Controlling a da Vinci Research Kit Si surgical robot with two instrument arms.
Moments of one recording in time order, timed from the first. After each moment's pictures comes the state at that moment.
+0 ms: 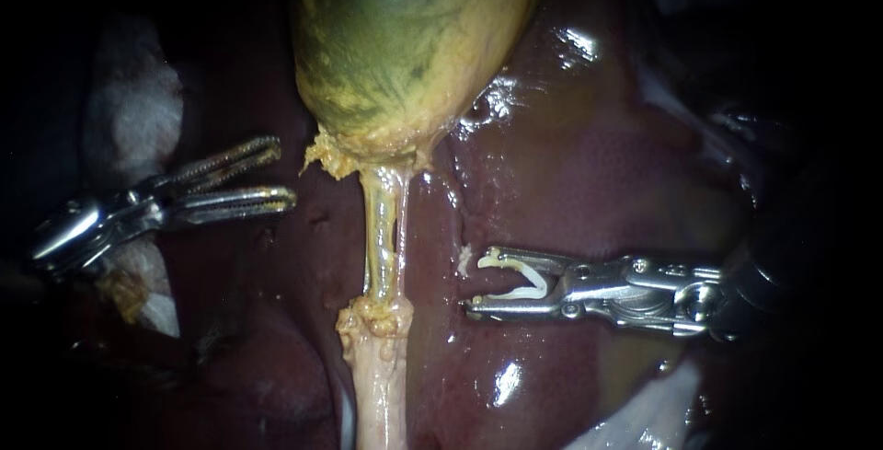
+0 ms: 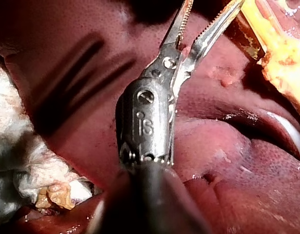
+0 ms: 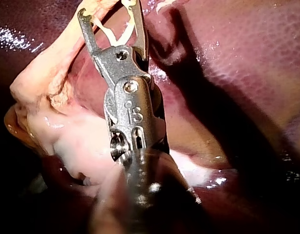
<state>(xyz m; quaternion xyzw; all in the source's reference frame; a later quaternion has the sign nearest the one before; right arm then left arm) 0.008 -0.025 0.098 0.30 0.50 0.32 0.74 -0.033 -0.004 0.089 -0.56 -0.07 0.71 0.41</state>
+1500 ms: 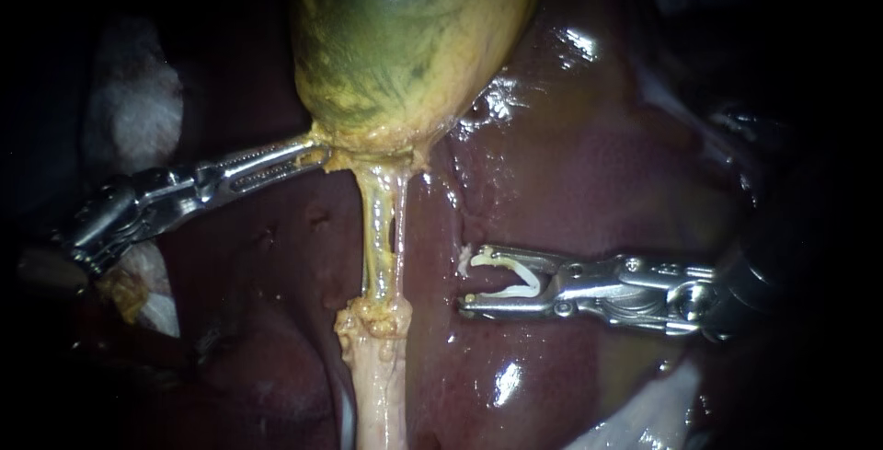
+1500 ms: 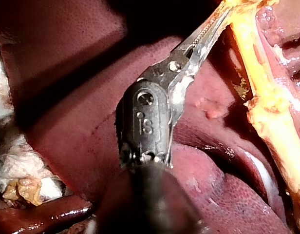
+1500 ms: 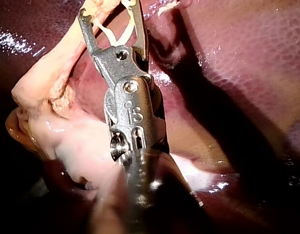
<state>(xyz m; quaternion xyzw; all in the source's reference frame) 0.009 -0.025 0.098 0.30 0.50 0.32 0.74 -0.036 -0.003 0.087 -0.56 -0.10 0.68 0.47</state>
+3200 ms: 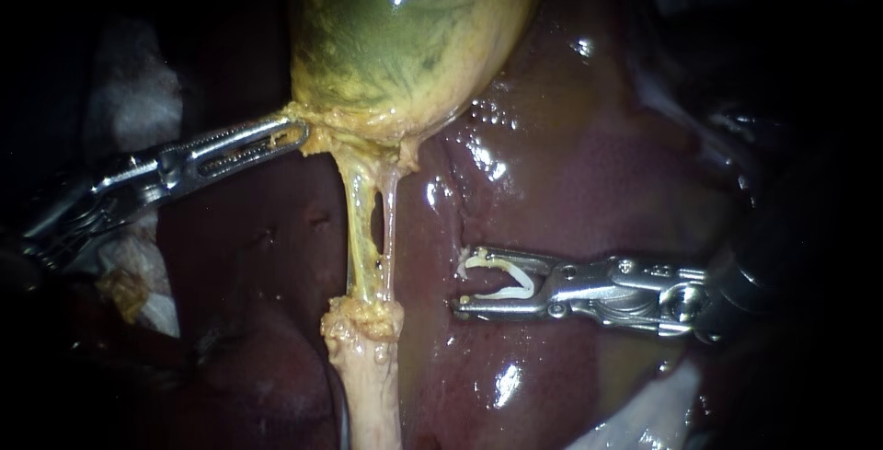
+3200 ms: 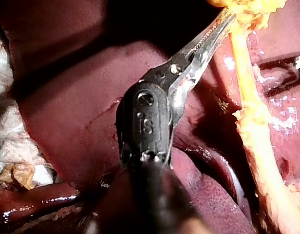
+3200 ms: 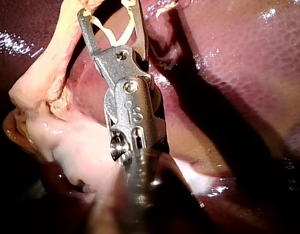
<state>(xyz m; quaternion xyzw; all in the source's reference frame) 0.009 -0.025 0.099 0.30 0.50 0.32 0.75 -0.036 -0.001 0.079 -0.57 -0.11 0.66 0.48</state>
